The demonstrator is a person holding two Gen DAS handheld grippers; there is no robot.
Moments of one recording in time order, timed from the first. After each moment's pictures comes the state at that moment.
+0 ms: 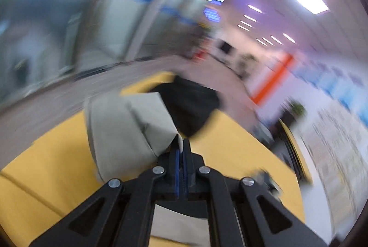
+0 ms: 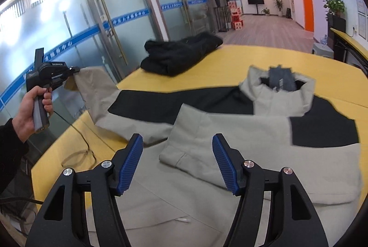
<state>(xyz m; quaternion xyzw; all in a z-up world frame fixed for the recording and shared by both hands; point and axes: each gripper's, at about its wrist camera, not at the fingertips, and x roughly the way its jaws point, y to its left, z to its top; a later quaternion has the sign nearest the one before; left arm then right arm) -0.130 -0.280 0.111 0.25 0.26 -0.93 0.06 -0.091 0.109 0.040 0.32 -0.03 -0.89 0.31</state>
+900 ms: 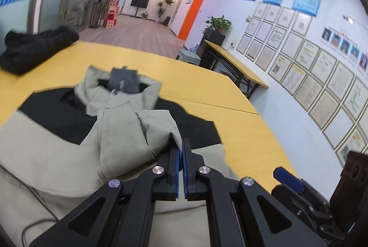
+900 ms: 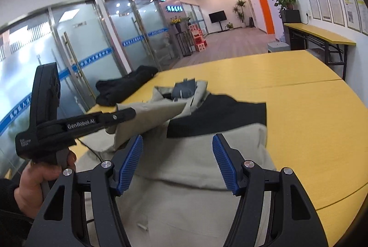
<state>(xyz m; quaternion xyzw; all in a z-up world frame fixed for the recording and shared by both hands) -0.161 0.181 0.029 0.34 0.12 -0.92 -0.15 -0.084 0.371 0.007 0.27 -0.11 -0.93 0.22</state>
